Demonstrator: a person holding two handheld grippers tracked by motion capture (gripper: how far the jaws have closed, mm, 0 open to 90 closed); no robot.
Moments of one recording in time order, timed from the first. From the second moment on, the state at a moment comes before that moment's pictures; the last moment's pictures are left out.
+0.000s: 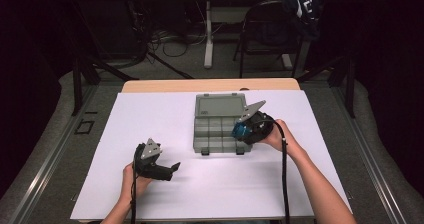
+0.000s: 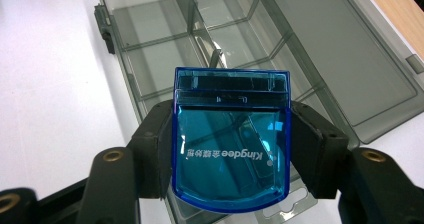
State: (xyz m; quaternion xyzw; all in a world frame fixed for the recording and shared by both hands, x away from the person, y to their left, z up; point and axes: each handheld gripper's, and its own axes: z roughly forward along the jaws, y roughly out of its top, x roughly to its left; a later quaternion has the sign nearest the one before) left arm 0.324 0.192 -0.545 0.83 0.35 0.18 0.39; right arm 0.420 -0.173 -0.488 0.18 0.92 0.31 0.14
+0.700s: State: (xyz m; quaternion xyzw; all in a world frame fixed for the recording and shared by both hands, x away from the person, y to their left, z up) left arm 0.325 0.192 -0.546 0.83 0.35 0.18 0.40; right arm 0.432 -0.172 -0.502 0.15 0.94 0.30 0.10
